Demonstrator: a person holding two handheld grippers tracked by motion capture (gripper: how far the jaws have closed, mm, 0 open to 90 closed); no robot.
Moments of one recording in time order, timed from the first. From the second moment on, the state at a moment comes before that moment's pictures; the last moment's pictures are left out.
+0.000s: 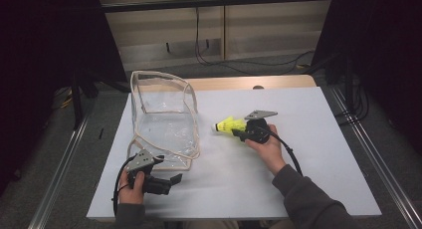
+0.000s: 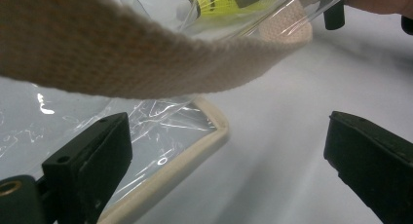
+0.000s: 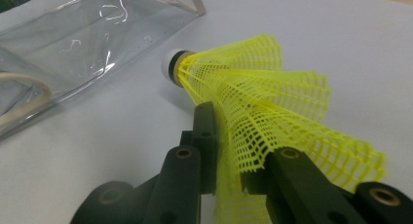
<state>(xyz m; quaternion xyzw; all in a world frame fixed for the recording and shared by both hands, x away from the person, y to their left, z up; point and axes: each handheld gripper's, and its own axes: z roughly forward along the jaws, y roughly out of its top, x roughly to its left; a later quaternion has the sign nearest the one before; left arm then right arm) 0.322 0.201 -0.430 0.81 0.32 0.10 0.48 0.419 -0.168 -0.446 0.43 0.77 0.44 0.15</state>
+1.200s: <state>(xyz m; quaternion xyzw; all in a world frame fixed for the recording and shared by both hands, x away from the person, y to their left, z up) 0.323 0.200 -0.429 0.81 0.31 0.09 0.49 0.407 -0.176 -0.391 0.39 0.79 0.46 0.12</state>
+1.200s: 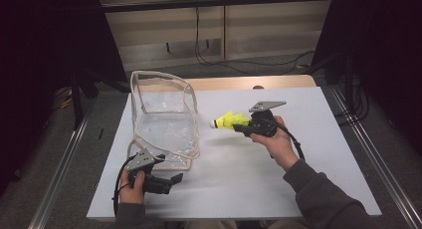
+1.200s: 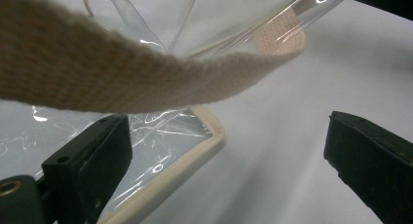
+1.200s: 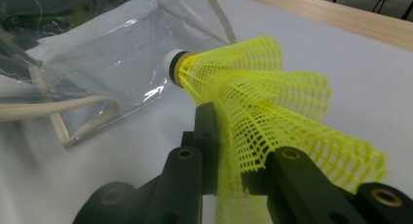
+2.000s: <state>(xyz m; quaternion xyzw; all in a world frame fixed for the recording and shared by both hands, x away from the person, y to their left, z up) 0.323 0.200 -0.429 0.80 0.32 0.09 0.49 0.401 -0.180 -0.355 0.36 0.80 0.46 0.11</state>
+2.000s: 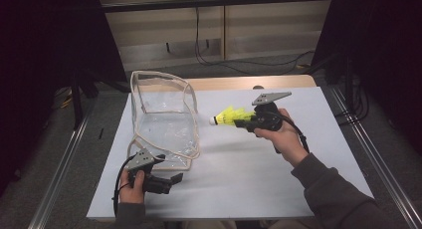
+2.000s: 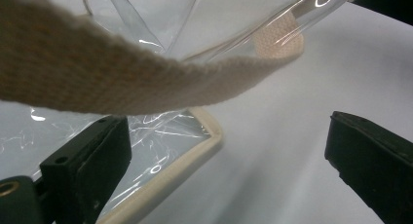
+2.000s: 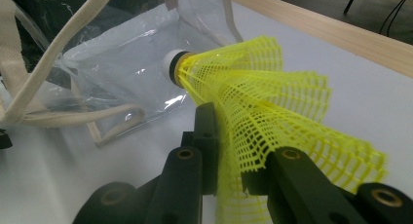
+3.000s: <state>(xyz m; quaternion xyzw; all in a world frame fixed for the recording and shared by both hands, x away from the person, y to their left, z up) 0.321 0.203 -0.427 0.80 0.32 0.09 0.50 0.398 -0.174 -0.325 0.34 0.81 0.47 0.10</state>
